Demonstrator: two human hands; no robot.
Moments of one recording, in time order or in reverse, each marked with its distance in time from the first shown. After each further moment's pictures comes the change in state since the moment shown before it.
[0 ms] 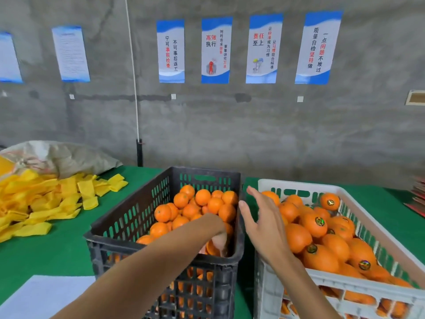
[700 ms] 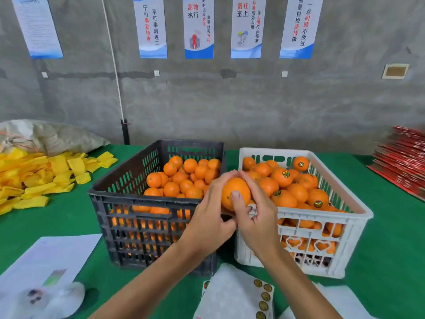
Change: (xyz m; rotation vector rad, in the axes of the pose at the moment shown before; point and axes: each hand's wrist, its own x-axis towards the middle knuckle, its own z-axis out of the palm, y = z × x) left_hand -0.137 0.032 0.137 -0.941 1.130 0.982; right_hand -0.115 -0.040 -0.054 0.406 0.134 -0.116
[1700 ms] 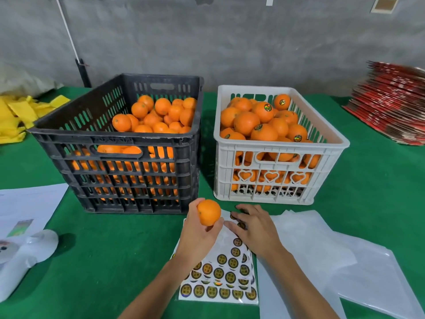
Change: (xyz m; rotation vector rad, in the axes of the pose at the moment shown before) left_hand -0.168 -0.085 0.089 -0.095 -0.038 -0.724; right_hand -0.172 0.117 -0.053 -0.761 -0.599 0.356
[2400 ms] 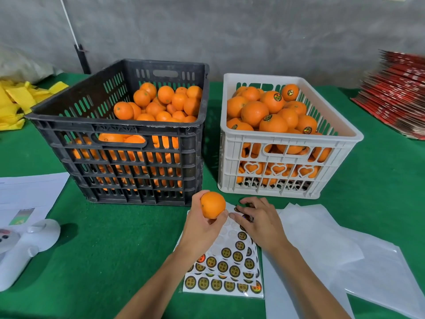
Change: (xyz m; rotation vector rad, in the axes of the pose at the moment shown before) left_hand -0.001 -0.002 -0.002 -0.109 -0.019 0.028; right_hand 0.001 0.008 0.011 0.067 0.070 0.007
